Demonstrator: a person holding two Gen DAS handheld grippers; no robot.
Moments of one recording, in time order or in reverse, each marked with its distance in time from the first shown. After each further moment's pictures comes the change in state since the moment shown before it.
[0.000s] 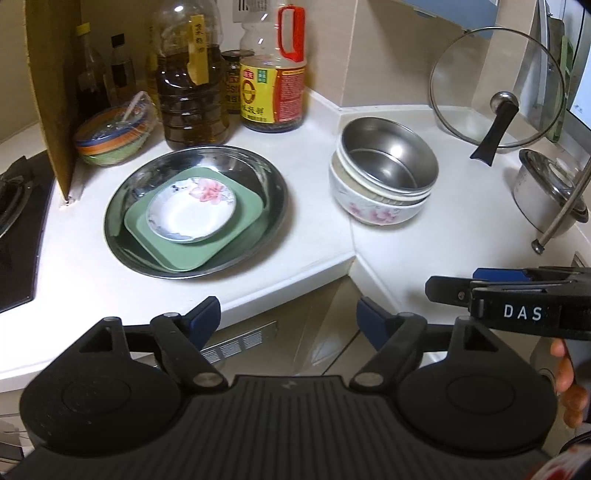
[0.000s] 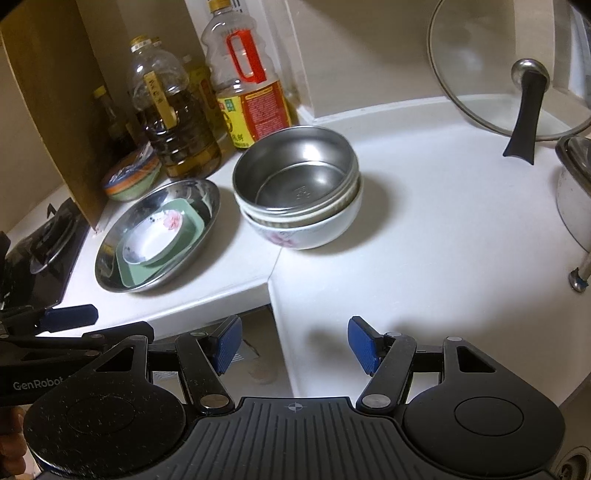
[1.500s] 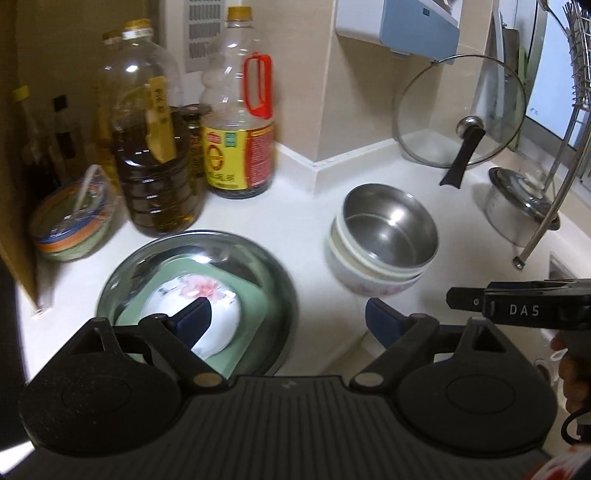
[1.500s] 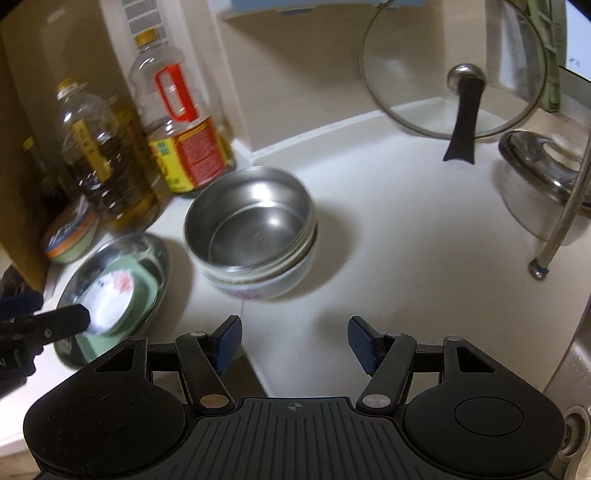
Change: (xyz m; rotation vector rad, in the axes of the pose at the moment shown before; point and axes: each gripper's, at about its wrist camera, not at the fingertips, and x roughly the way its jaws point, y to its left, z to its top) left arm 0.023 0.042 0.076 0.158 -0.080 -0.179; right arm 0.007 0.004 0.033 0.190 -0.092 -0.218
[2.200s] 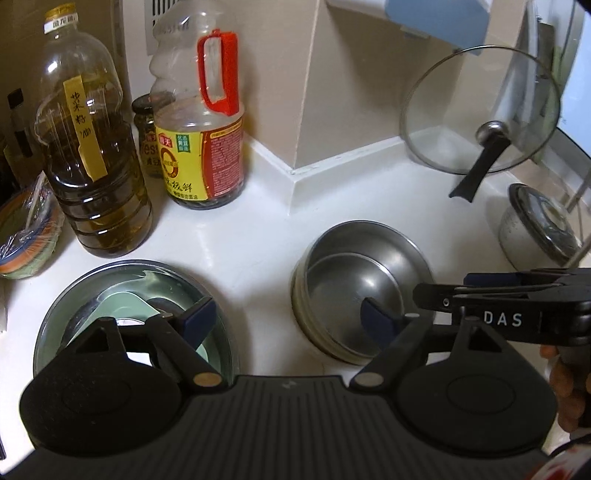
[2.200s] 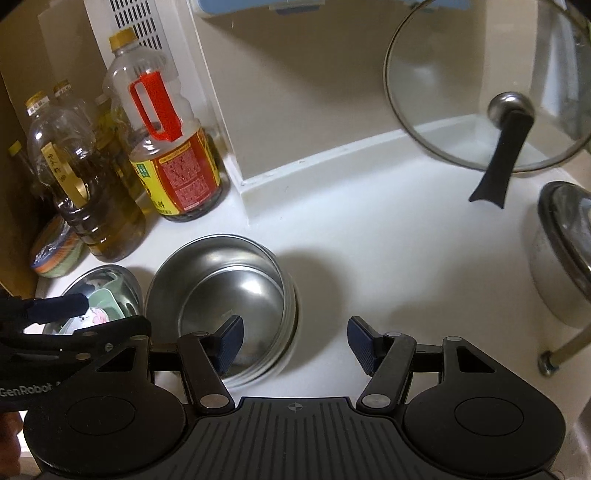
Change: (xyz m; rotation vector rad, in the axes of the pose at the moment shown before) left arm 0.079 -0.038 0.062 -0.057 0.088 0.029; right arm 0.058 -0.012 0.083 -0.093 0.093 0.049
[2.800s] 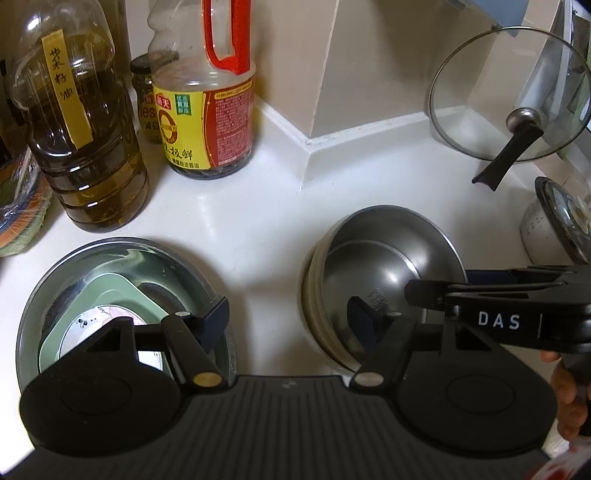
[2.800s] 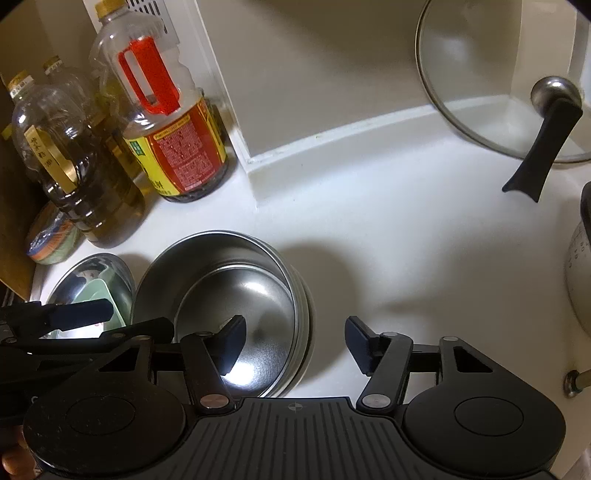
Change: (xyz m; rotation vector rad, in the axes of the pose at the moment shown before) left arm 0.037 0.005 0.009 -0.044 0.111 0.013; right arm 0.039 0.002 0.017 -0.014 0.108 0.031
